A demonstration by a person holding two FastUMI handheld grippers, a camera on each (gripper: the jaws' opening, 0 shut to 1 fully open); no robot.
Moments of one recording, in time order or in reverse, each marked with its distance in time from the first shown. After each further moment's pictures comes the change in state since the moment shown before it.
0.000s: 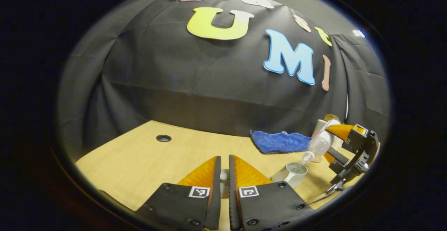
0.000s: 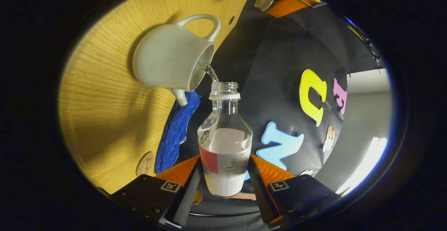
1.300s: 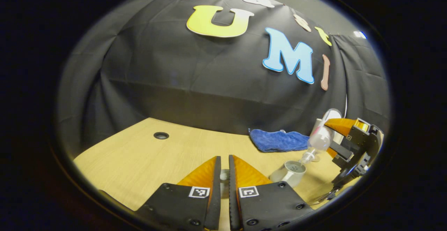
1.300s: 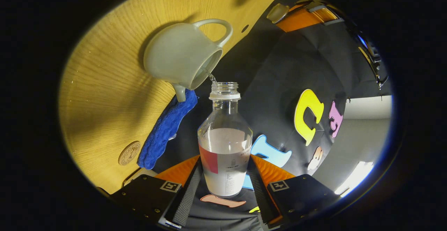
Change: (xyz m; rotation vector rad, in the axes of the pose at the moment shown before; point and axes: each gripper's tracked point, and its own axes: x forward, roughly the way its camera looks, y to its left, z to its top) left arm 0.001 -0.001 -0.004 -0.011 0.011 -0.009; right arm 0.006 -0.014 -0.001 -0.174 -0.051 -0.033
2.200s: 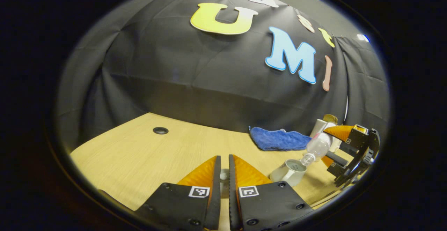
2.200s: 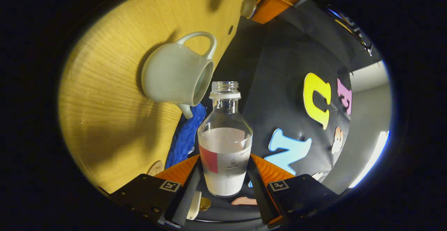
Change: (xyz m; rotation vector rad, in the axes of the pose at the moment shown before) left arm 0.002 0.001 -0.007 -0.030 0.007 0.011; right arm -0.006 0.028 0.013 0.344 -0.043 0.109
